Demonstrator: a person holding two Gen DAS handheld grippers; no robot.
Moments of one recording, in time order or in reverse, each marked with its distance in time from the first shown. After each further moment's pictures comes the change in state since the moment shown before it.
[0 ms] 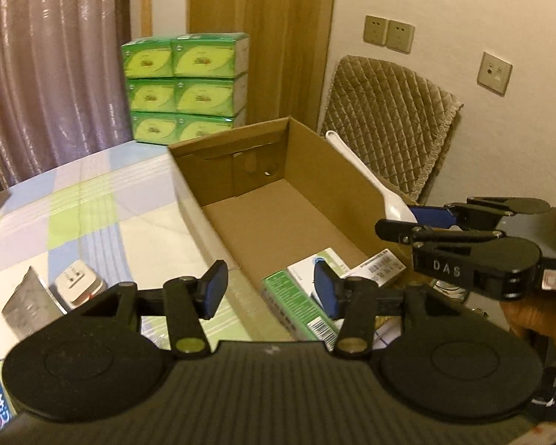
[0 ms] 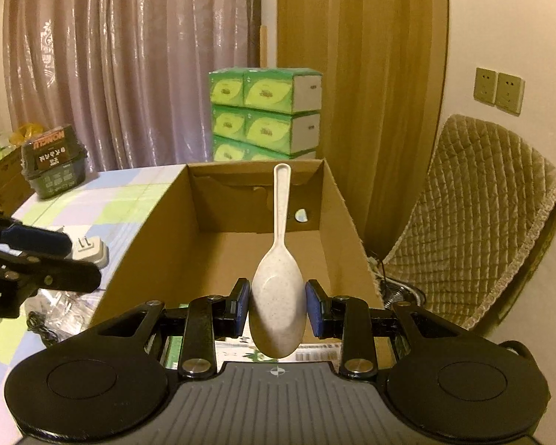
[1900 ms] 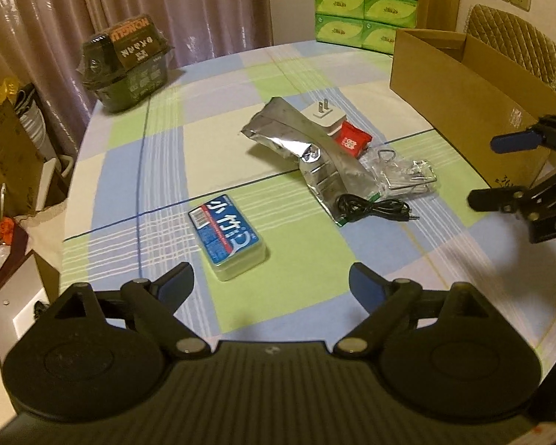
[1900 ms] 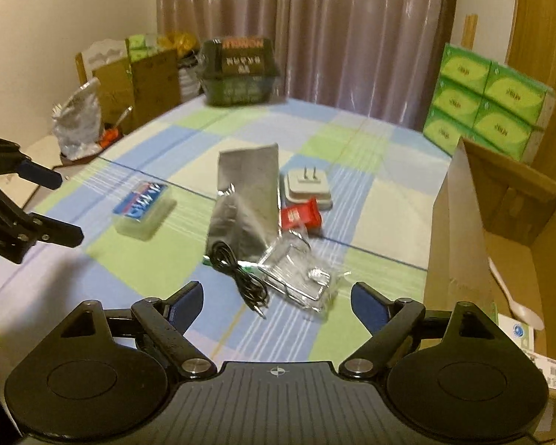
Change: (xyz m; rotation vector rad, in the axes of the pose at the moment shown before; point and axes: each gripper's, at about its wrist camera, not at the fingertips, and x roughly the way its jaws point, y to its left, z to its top) left arm -0.117 0.213 -0.159 -0.100 0.189 0.294; right arm 0.044 0.220 -0.050 -0.338 0.161 0.340
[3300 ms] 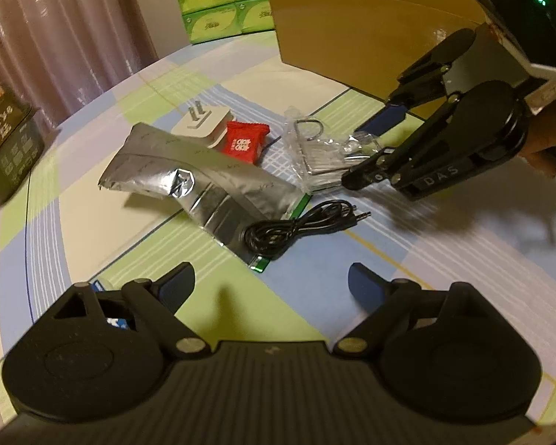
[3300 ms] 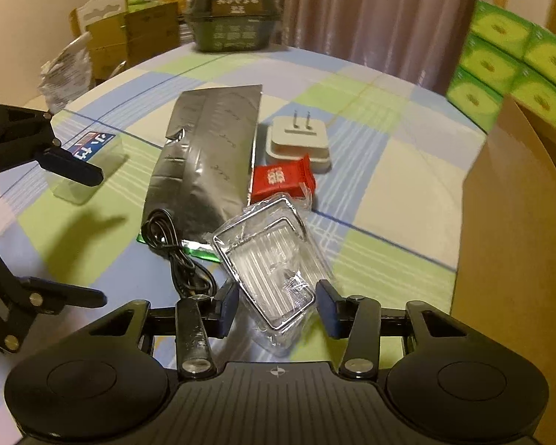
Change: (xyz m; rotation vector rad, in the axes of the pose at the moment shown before) left arm 0.097 -0.061 0.015 0.370 -0.047 -0.176; right arm 0.092 -0.038 0.000 -0.041 0.123 0.016
